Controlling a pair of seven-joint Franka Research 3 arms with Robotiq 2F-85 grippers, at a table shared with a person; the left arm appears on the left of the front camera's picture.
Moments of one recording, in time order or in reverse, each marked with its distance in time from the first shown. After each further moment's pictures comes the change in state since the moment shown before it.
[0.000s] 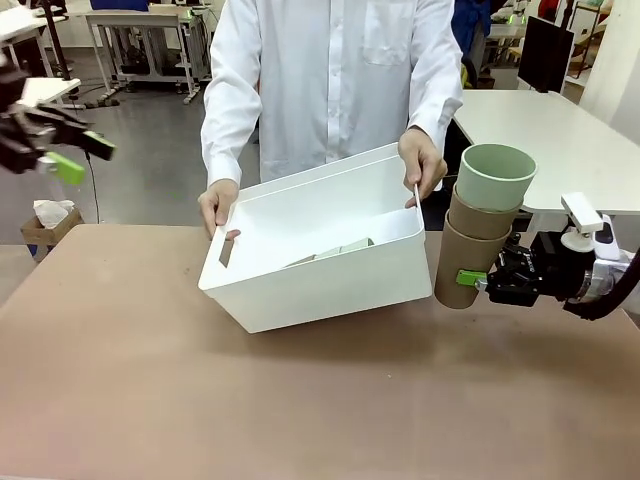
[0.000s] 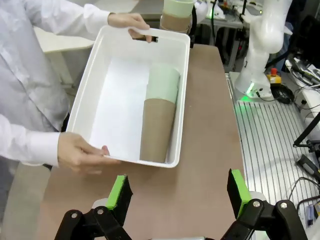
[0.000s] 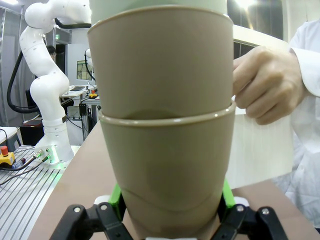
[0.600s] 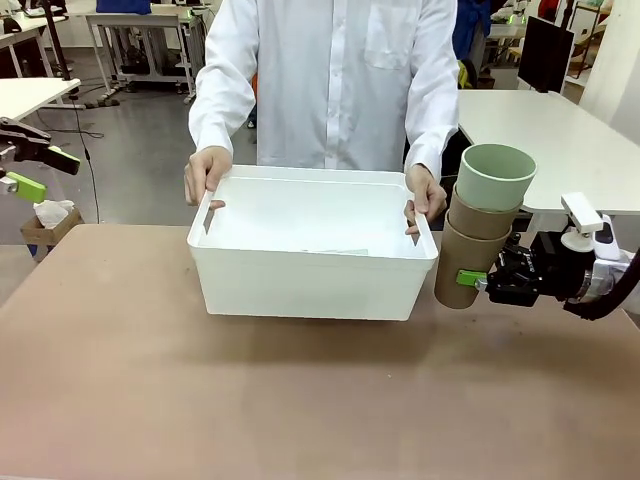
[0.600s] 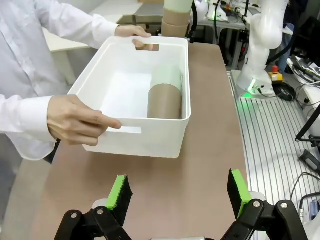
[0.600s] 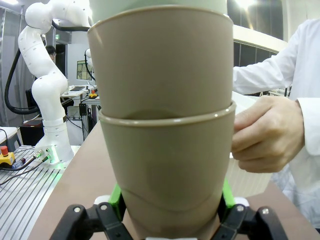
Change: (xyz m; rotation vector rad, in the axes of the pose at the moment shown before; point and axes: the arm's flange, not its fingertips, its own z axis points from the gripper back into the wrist) left arm -0.032 -0.008 0.016 0.021 -0.017 -0.007; right arm 0.000 0.000 0.000 0.000 0.000 0.000
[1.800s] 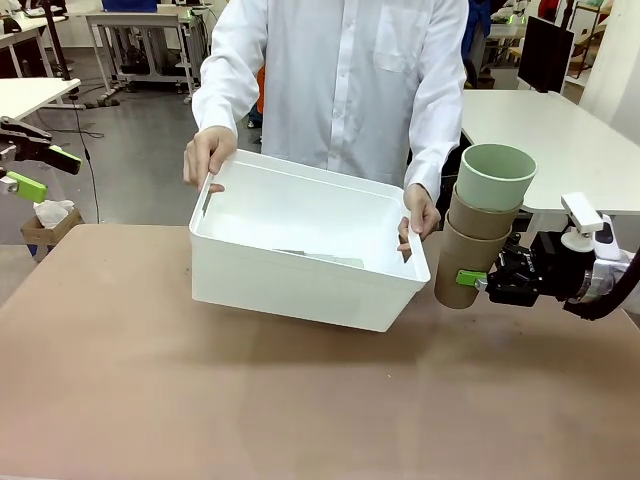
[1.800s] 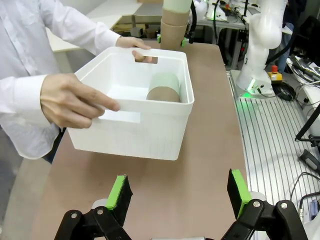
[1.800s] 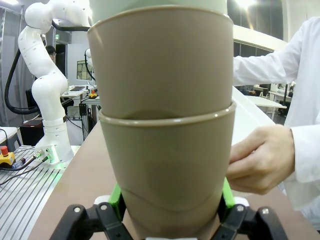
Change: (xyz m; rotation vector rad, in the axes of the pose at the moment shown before) left arm 0.001 0.000 -0.001 -0.002 0.001 -0.003; right arm 0.000 0.000 0.000 0.000 0.000 0.000
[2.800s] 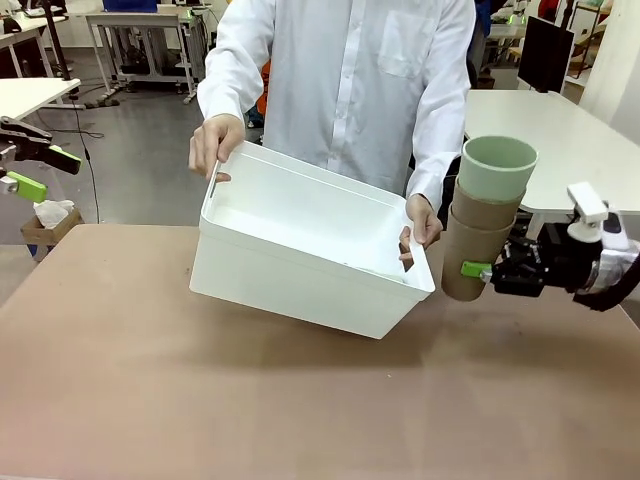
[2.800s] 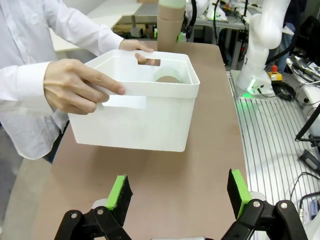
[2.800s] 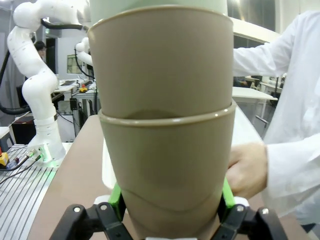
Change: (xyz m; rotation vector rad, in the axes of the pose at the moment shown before) left arm 0.000 0.000 0.000 0.000 0.000 -0.001; right arm 0.033 -0.009 0.011 -0.060 0.056 -0.001
